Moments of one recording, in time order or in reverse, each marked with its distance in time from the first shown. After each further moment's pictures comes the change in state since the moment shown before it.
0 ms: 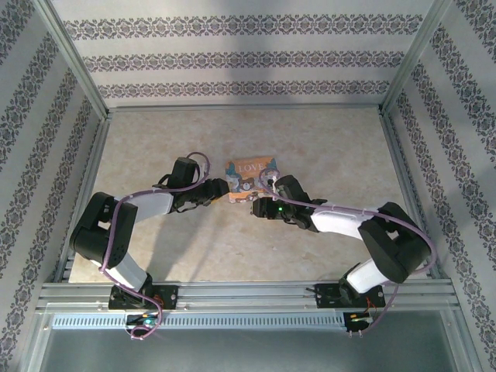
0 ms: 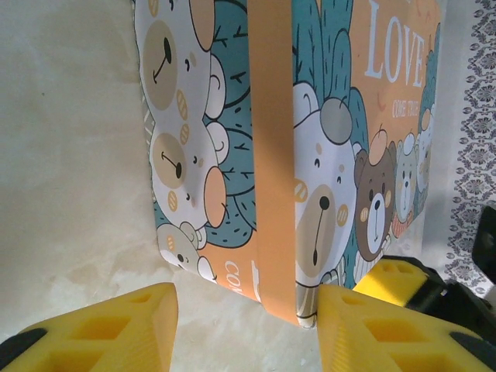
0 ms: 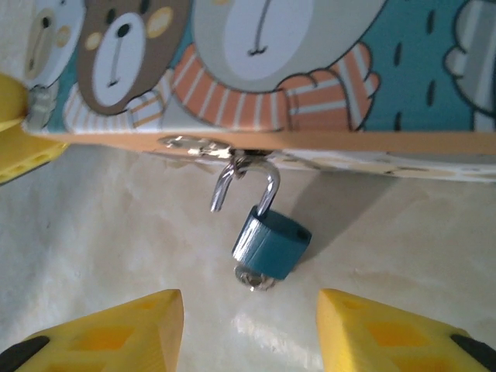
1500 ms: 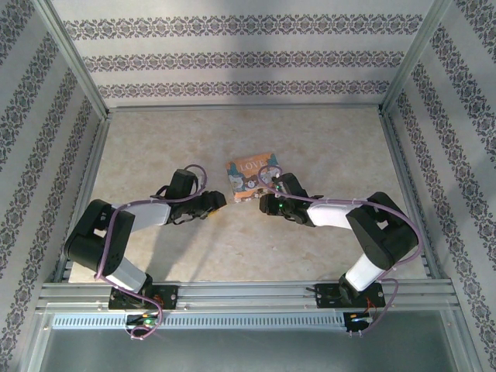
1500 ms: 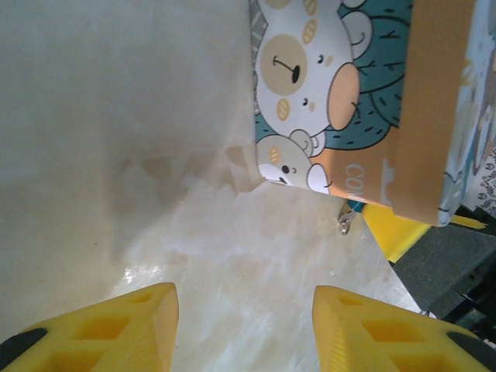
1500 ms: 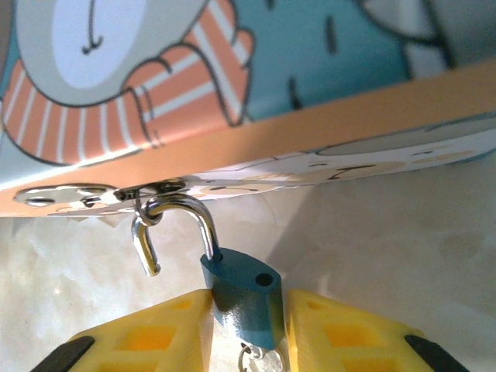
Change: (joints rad) left arm -0.021 -0.063 -0.131 0.002 -0.027 -0.061; right arm -0.052 0.089 0.032 0.000 0.081 -0.015
